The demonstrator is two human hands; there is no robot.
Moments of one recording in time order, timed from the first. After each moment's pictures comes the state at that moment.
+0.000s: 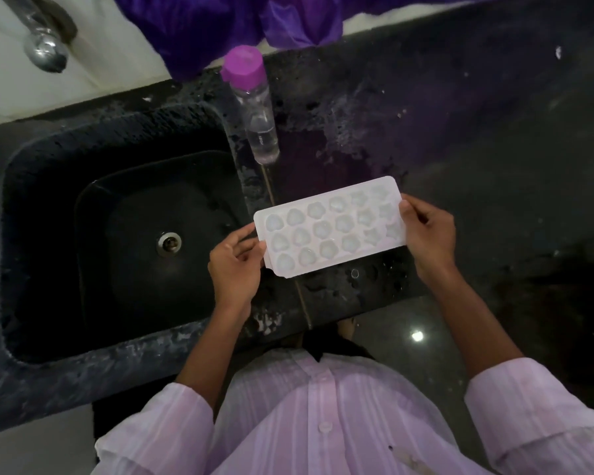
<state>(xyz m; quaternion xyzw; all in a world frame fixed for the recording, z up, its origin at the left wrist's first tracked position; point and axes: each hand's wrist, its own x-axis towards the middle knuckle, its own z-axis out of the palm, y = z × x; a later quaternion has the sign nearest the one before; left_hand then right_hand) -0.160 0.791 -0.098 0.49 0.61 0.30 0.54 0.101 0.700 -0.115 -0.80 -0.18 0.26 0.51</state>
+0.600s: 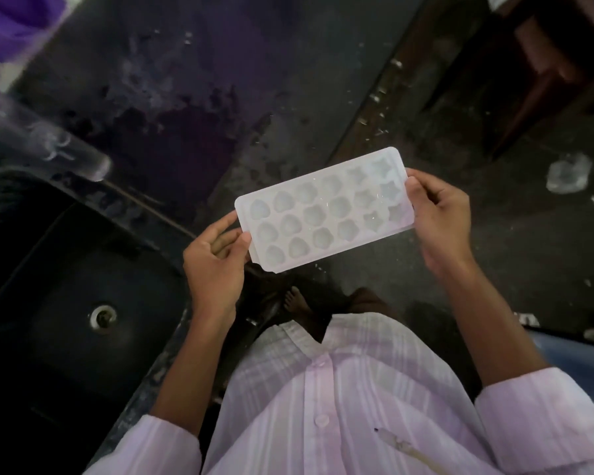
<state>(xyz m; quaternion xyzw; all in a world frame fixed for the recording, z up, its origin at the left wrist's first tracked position) -0.144 0.722 -0.080 0.66 0.43 0.09 0.61 -0.005 0.486 -0.098 -0.78 0.12 0.09 0.60</state>
